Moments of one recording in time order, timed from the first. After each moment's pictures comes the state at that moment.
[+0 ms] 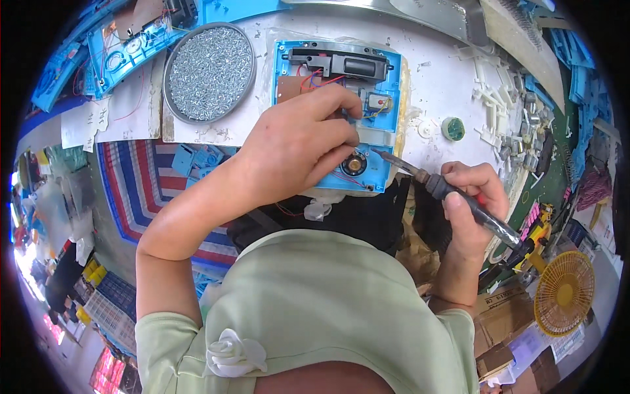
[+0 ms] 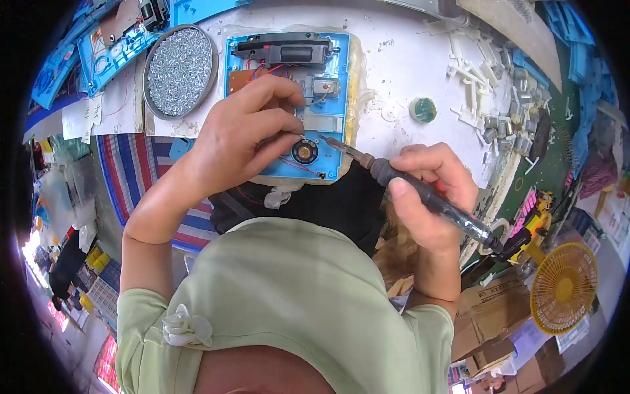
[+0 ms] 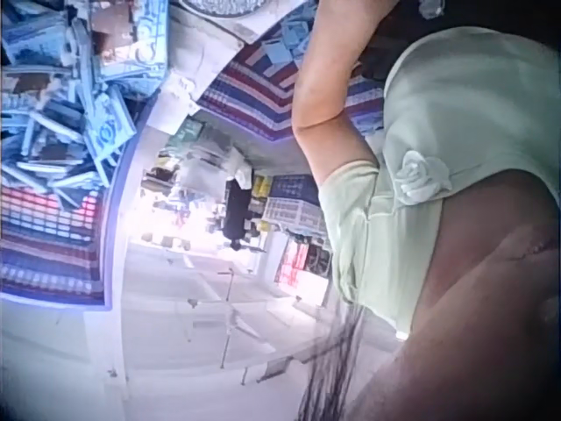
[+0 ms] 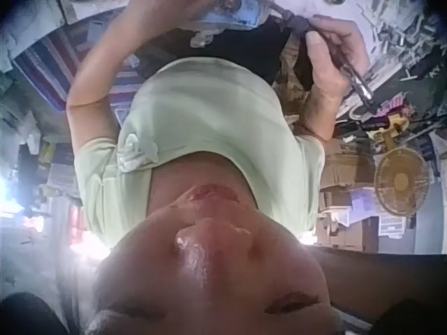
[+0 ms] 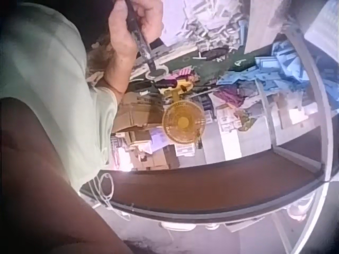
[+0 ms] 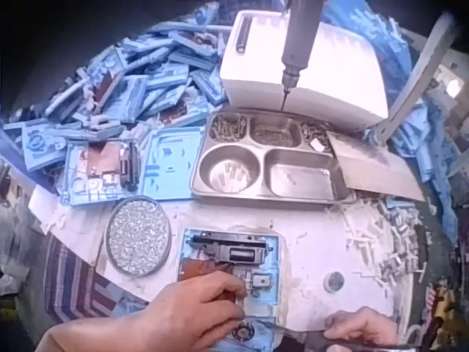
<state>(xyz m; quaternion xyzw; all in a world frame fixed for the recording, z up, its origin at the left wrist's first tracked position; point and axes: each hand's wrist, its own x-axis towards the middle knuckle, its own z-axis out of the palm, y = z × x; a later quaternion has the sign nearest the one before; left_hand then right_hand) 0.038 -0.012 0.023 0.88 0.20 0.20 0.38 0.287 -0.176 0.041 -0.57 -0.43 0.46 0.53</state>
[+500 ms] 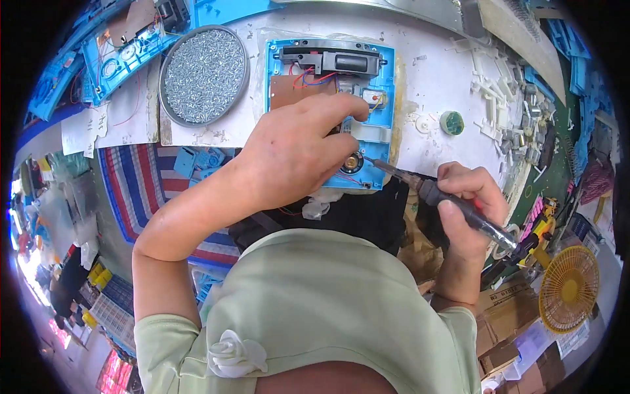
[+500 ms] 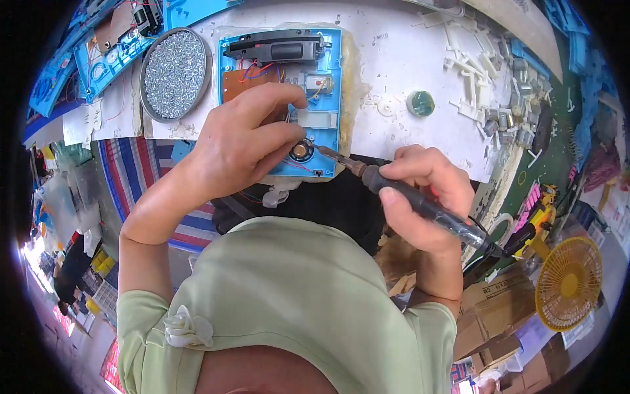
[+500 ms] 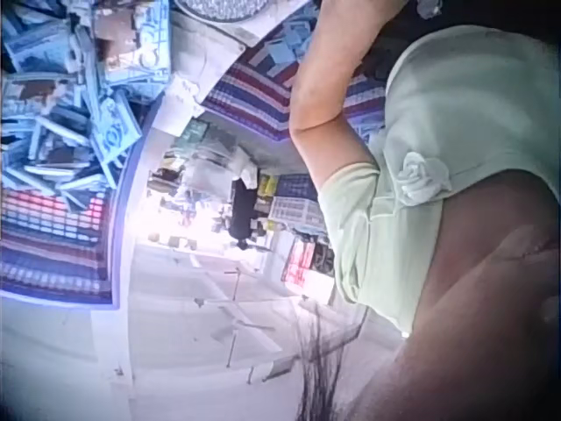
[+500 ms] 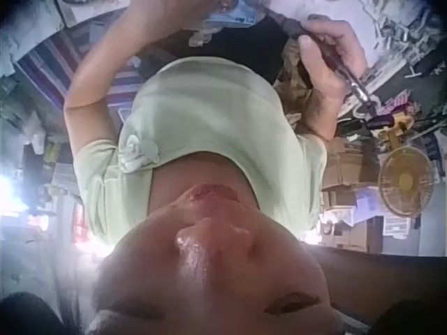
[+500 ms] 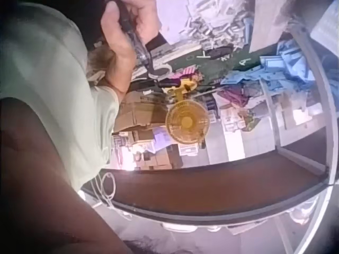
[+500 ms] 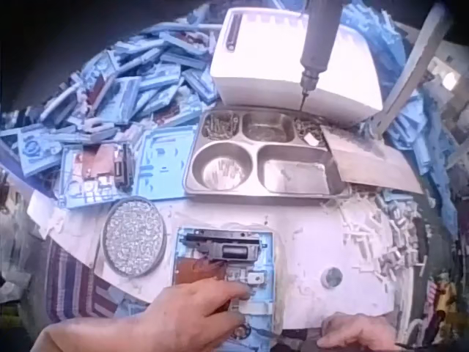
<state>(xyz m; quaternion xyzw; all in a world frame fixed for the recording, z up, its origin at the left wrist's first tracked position) 0.044 -0.017 0.022 0.92 0.16 0.20 0.30 0.283 -0.174 0.038 -0.52 -0.48 0.45 0.55</state>
